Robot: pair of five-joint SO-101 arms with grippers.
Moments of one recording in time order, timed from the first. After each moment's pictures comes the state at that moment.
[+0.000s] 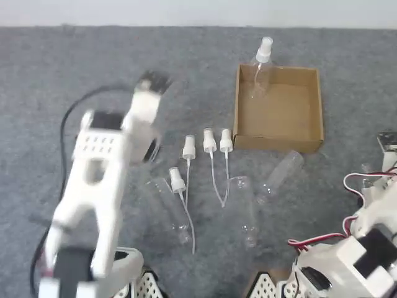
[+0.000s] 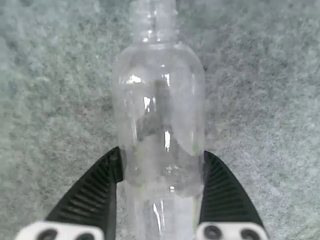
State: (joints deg) left arm -0.9 -15.8 27.3 80.1 -14.7; right arm 46.9 -0.4 32.2 55.8 49.2
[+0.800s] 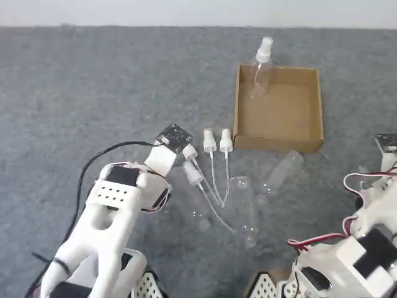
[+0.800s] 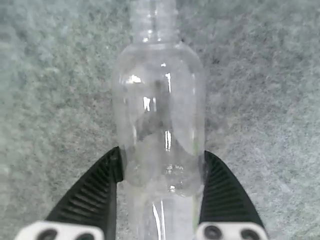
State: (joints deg) left arm 6.3 -33.3 62.5 62.7 -19.0; right arm 46.9 -0.4 32.1 58.4 49.4
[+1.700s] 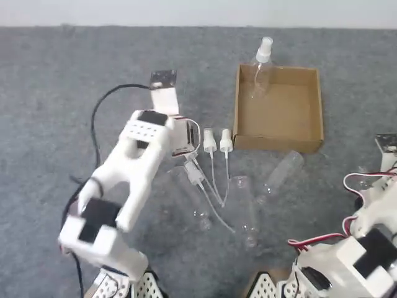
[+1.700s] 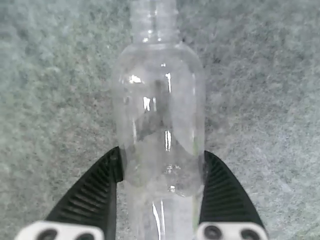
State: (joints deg) left arm 9.8 7.5 23.6 56.7 25.0; right arm 46.9 -0.4 32.1 58.4 49.4
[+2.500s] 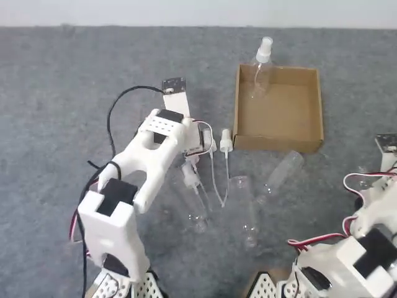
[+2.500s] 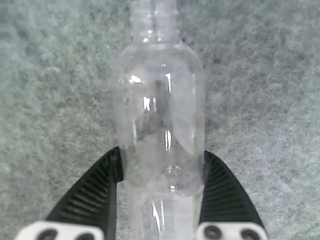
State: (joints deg) left arm 13.2 20.0 16.0 56.0 31.7; right arm 46.9 -0.4 32.1 58.4 49.4
